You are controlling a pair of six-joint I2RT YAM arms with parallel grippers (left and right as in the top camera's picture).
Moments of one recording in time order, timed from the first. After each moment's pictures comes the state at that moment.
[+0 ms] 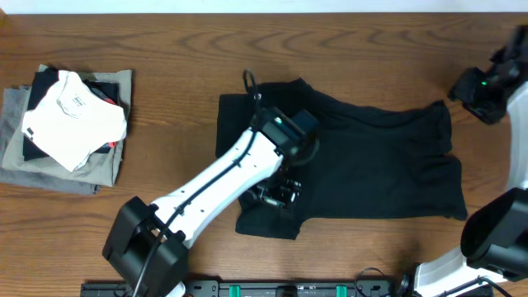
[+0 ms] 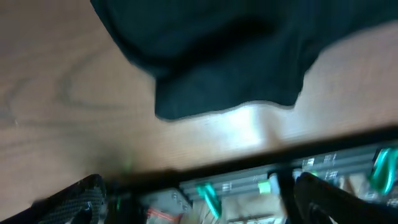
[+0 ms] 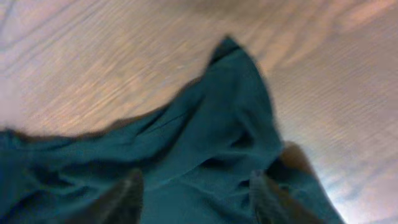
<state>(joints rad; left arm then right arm) -0.77 1.77 1.49 -1.47 0.09 -0.41 -0.30 1.79 1.63 -1.04 -0.09 0.31</state>
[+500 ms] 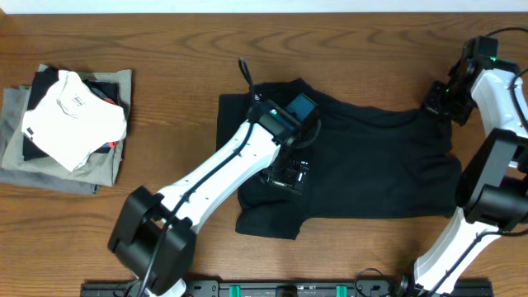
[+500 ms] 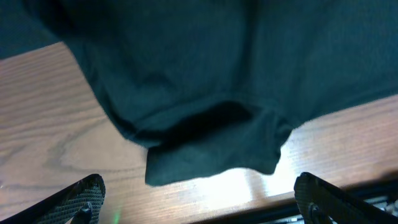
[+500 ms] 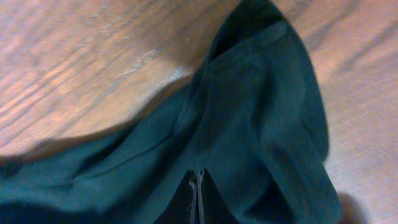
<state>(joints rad) -0.73 1.82 1.49 -1.28 0.08 -0.41 -0.27 2.09 1.63 -0.95 -0.08 0.28</state>
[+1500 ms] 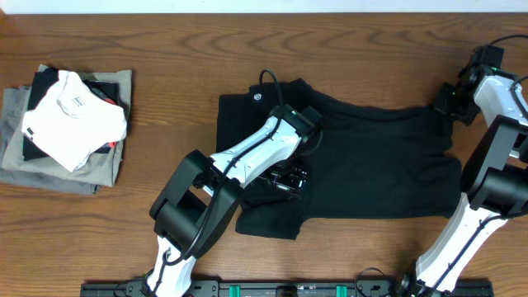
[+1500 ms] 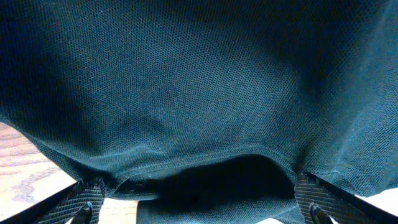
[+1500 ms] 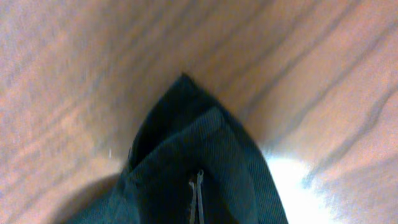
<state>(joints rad) -0.73 2.07 1.49 -1.24 0.07 -0.38 -0.34 2.22 1.63 -0.71 -0.03 0.25</state>
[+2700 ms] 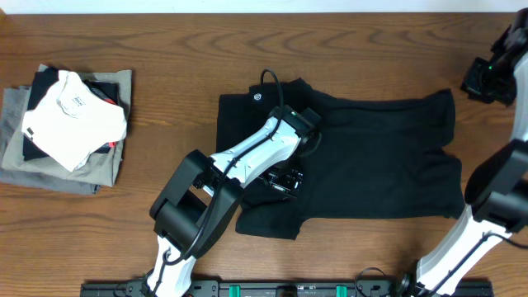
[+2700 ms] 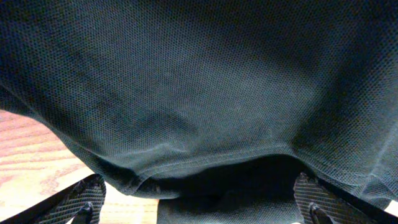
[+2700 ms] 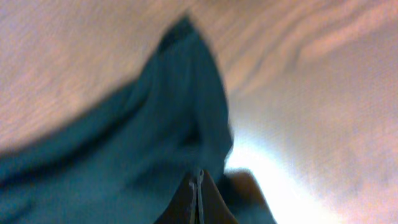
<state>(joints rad) -0.73 2.07 1.48 -1.25 0.01 -0.36 -0.37 2.09 2.02 -1.32 -0.03 0.16</state>
